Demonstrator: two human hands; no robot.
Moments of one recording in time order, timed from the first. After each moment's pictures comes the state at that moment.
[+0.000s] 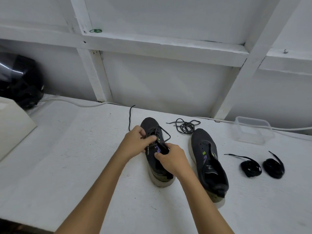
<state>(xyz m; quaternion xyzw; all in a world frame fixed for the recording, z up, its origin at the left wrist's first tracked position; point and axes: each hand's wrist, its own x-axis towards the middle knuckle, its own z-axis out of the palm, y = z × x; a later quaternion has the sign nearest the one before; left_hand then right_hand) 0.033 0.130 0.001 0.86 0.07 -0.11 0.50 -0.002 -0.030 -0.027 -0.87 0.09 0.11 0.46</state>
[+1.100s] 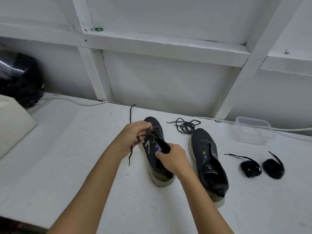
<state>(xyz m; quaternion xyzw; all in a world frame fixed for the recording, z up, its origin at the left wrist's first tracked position) 0.037 0.139 0.025 0.67 0.03 -0.16 0.72 -0.004 -0.030 -0.021 -0.87 0.12 0.13 0.47</state>
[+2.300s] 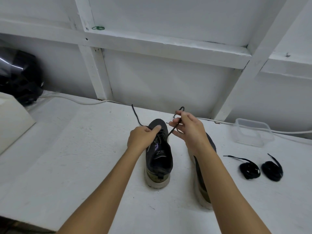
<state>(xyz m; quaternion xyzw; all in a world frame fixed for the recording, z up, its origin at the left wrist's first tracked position) 0.056 0.101 -0.010 0.87 0.17 -0.07 0.46 0.043 -0.062 0.036 -0.62 0.12 0.04 0.78</state>
